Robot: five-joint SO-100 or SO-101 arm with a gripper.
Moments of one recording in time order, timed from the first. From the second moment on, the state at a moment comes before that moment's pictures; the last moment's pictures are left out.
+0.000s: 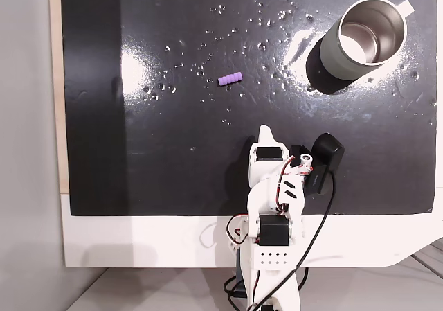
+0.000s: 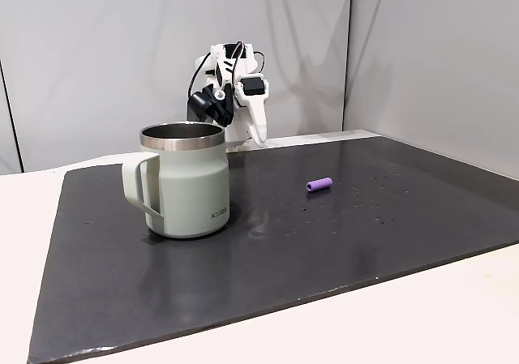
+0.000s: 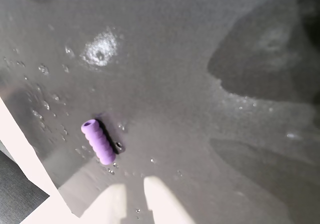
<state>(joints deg) 2.5 181.6 169.2 53.3 -0.1</state>
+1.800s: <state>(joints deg) -9.3 104.3 101.8 65.9 7.8</state>
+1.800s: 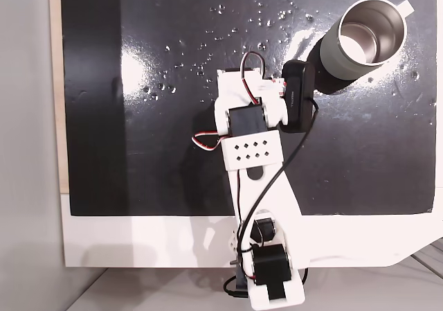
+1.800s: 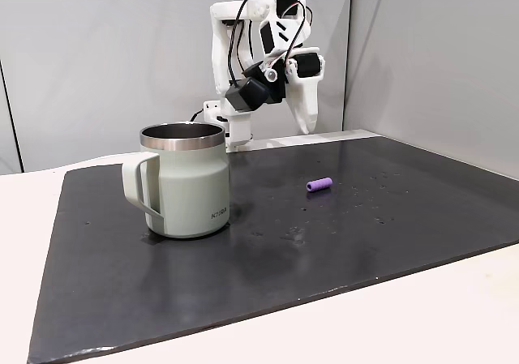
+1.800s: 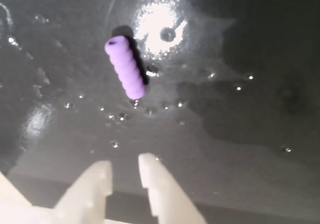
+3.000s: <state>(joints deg) -11.0 70.1 81.4 69.0 7.8</state>
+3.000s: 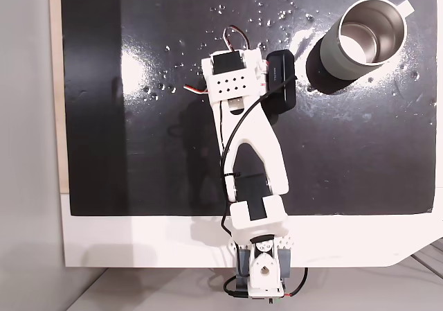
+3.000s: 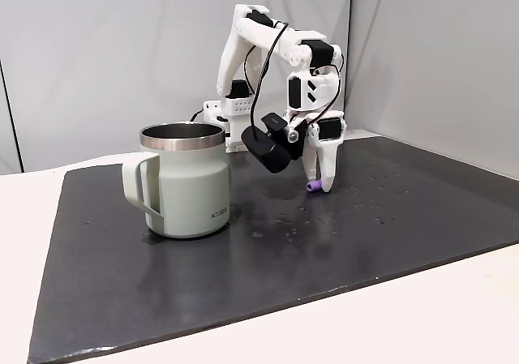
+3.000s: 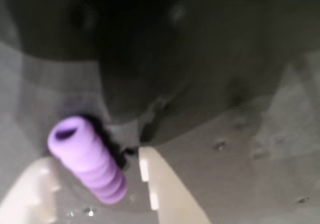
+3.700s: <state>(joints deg) -9.3 80.8 78.4 75.3 7.8</state>
